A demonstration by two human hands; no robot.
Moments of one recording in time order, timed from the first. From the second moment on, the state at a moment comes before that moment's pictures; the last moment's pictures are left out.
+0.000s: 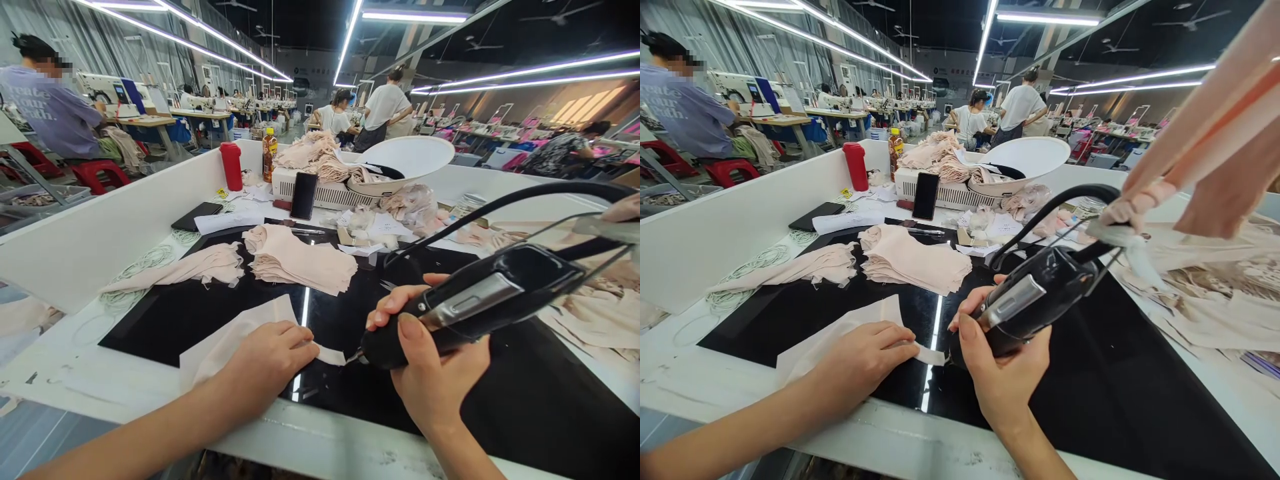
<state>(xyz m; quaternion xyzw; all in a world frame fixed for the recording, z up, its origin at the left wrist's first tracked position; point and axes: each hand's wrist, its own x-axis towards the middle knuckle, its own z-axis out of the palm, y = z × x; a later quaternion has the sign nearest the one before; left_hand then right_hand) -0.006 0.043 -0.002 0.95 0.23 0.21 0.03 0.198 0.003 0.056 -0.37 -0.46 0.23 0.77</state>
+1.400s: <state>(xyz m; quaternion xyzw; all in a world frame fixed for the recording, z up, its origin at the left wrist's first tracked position) 0.000 0.037 -0.004 0.96 0.20 0.20 -0.05 0.178 0.030 0.057 -0.35 -0.44 0.24 0.79</state>
